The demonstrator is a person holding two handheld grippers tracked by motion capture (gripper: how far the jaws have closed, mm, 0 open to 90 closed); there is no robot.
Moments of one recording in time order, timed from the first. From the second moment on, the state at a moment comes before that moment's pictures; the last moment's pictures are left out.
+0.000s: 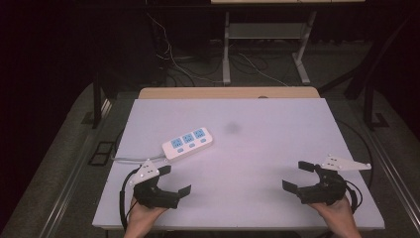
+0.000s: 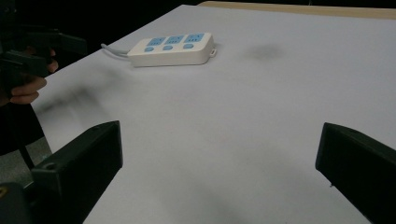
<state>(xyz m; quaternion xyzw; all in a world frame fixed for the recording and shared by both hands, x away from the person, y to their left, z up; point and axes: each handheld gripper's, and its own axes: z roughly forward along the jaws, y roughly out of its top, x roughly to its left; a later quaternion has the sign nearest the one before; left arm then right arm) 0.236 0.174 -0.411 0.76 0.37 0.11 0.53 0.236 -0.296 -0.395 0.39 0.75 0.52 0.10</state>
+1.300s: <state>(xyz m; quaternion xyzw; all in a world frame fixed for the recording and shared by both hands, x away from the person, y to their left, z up) 0.236 0.173 -0.408 0.76 0.36 0.11 0.54 0.239 -0.295 -0.403 0.39 0.77 0.51 0.08</state>
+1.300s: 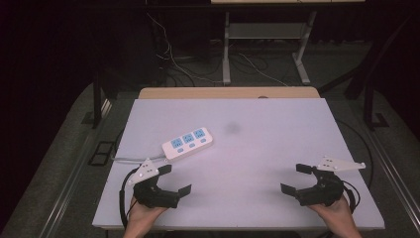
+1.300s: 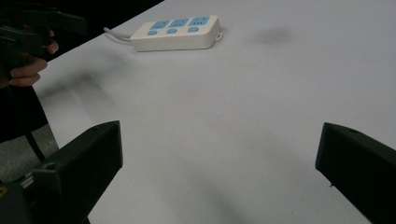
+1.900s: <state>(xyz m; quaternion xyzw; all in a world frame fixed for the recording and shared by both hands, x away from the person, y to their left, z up) 0.237 0.167 -0.404 0.77 0.35 0.11 0.52 0.238 -0.297 -0.402 0.39 0.77 0.51 0.08</state>
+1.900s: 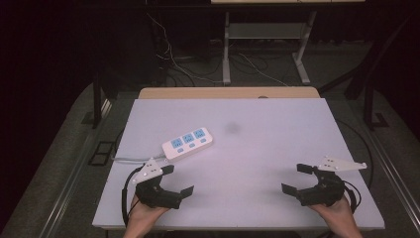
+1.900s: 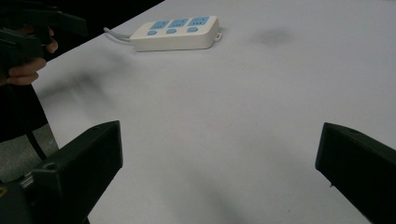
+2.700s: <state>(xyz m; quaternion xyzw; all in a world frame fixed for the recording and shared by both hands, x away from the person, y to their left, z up) 0.252 0.179 -0.388 0.79 0.36 0.09 0.49 0.239 -0.299 -0.403 0.39 0.77 0.50 0.09</state>
